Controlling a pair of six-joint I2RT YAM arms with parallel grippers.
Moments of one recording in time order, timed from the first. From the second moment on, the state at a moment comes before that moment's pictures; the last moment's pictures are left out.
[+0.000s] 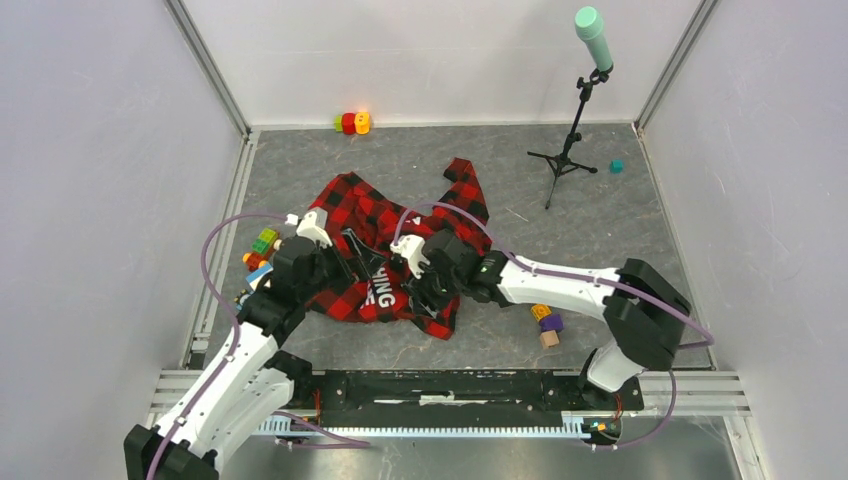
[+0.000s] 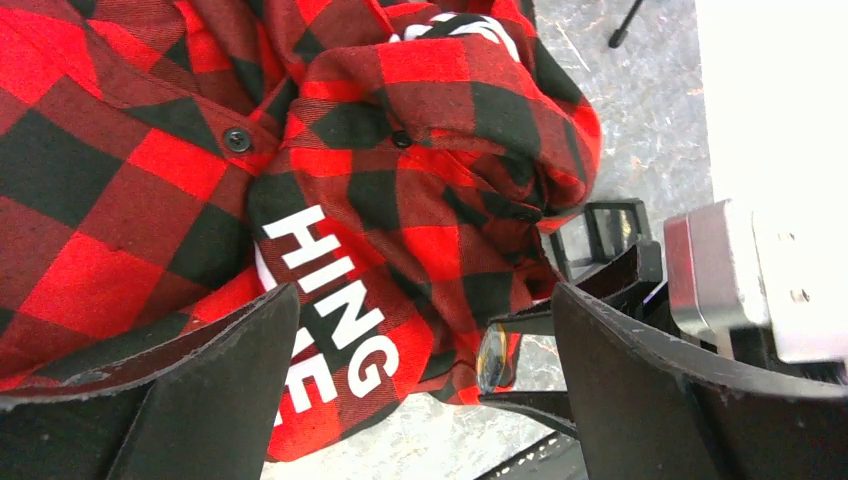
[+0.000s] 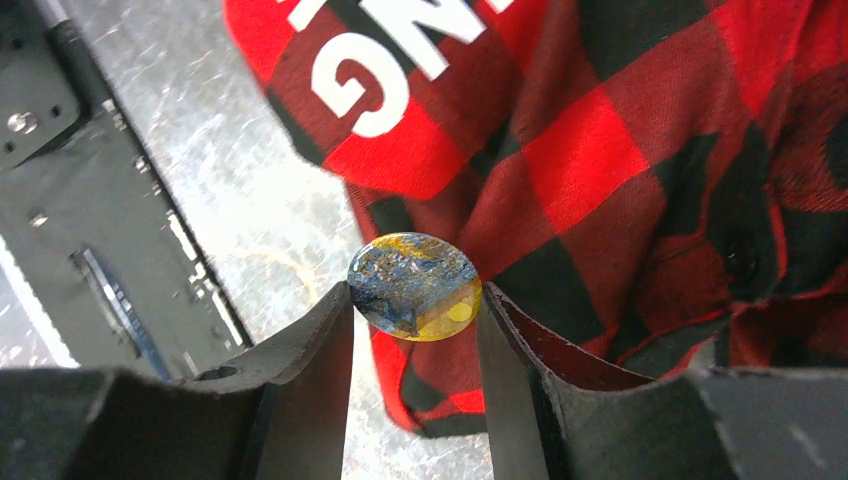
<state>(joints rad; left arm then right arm) -0.38 0.71 0.53 -0.28 0.15 -0.68 1.01 1.57 0.98 -0.23 -0.21 0.07</state>
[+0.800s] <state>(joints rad) -0.93 0.94 0.54 -0.32 -0.24 -0.49 0.91 1.07 0.78 -0.20 -0.09 0.10</state>
